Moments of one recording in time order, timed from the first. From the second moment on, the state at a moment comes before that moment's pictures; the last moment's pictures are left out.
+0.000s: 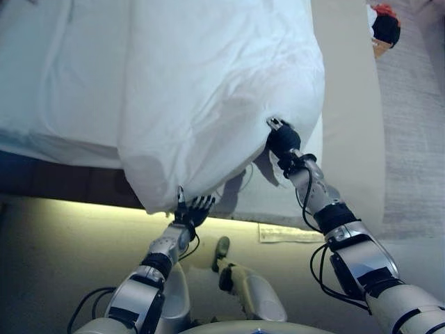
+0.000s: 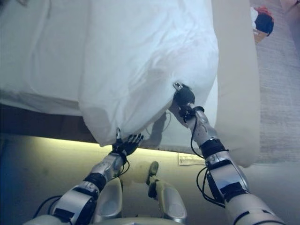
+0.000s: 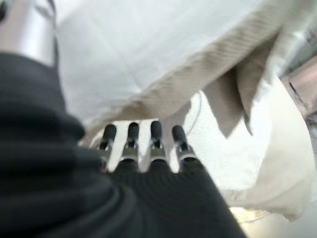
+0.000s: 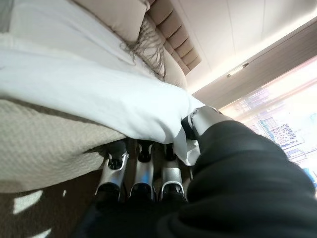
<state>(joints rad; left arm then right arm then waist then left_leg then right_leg) -0.49 0.11 -0.17 1.00 -1.95 0.12 -0.10 -0.73 -0.29 0.26 0.63 1.08 -0.06 0.15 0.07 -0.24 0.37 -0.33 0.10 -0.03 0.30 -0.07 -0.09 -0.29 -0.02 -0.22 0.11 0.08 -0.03</state>
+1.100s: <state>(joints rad) -0.50 0.17 -0.03 0.89 -1.96 -0.19 -0.33 -0.61 -0.32 0.25 0.57 1.05 -0.05 0.17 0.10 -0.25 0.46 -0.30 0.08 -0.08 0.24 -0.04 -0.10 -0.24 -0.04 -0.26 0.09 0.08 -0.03</state>
